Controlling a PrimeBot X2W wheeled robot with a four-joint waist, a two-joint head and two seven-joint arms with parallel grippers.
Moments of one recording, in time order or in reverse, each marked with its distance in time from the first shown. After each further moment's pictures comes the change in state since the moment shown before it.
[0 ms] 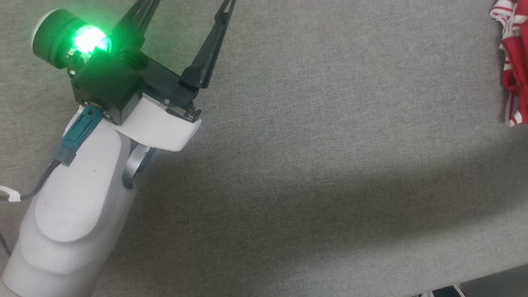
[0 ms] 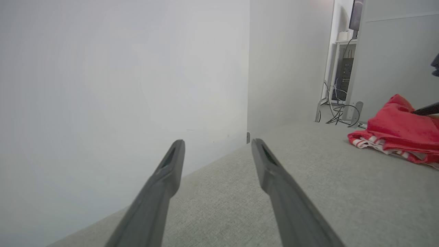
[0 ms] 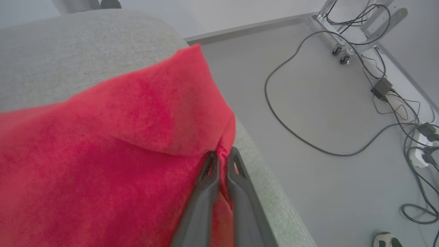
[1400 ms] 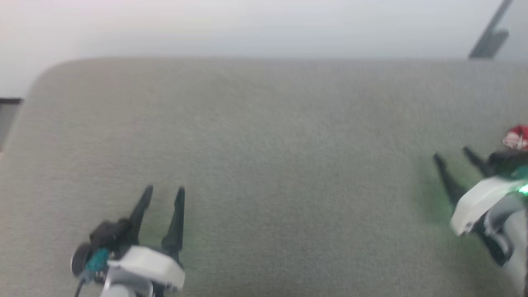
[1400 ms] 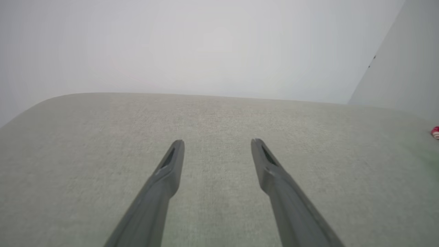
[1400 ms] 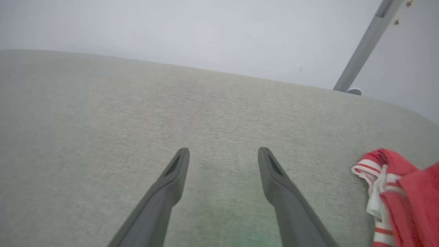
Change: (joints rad) left arm 0.636 -0.205 0.298 0.208 -0.037 0.000 0.000; right arm 0.380 0.193 0.476 -0.172 0.003 0.000 -0.383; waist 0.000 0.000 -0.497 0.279
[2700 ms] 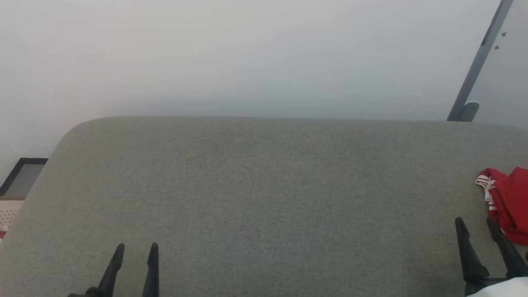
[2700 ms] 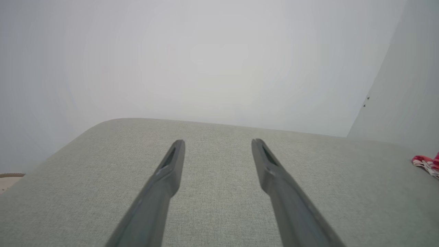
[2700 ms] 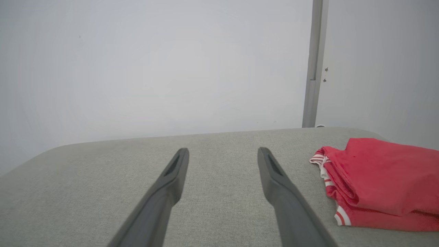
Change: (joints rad) left arm 0.378 -0.027 0.106 -0.268 0.007 0.000 0.000; right arm 0.693 0.218 -0.541 -0.665 -0.219 0.000 0.013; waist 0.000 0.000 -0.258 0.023
